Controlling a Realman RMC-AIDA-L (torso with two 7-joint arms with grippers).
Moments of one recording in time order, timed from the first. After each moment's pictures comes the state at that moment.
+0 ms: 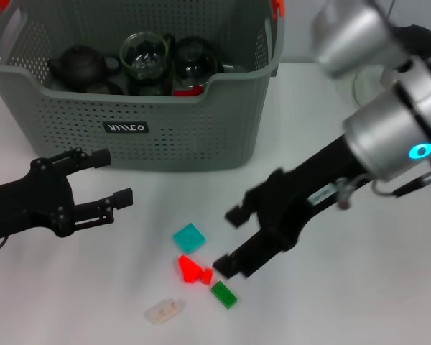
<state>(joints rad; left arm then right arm) -0.38 -2.11 0.32 0.73 2.09 1.82 -1.14 0.77 2.10 -1.34 -1.23 -2.10 -1.76 2.32</state>
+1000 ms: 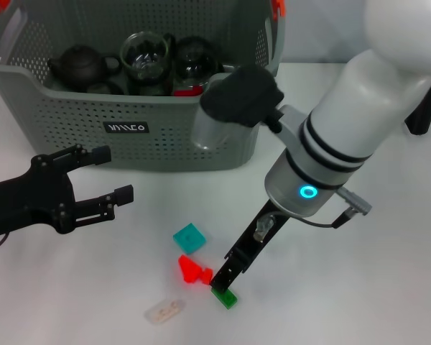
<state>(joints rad) -0.39 -2.11 0.32 0.73 2.09 1.81 -1.14 0.97 2.11 -1.78 -0.96 -2.26 -1.42 2.80</state>
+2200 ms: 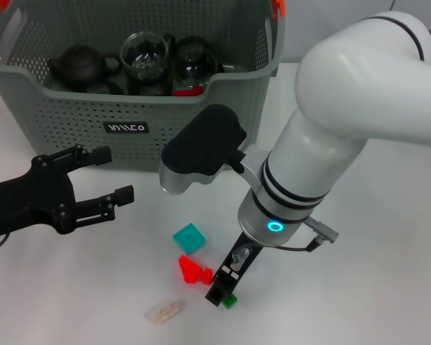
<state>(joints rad) -0.39 -2.11 0.32 0.73 2.09 1.81 -1.14 1.05 2.12 -2.06 -0.89 -2.21 -1.25 2.92</state>
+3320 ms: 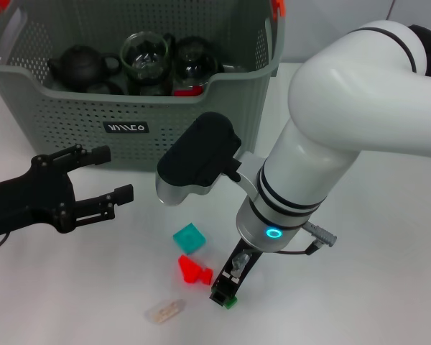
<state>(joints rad) -0.39 -2.11 0.32 0.72 2.09 1.80 -1.14 1.05 2.12 -2.11 -0.89 -2.21 -1.23 2.92</state>
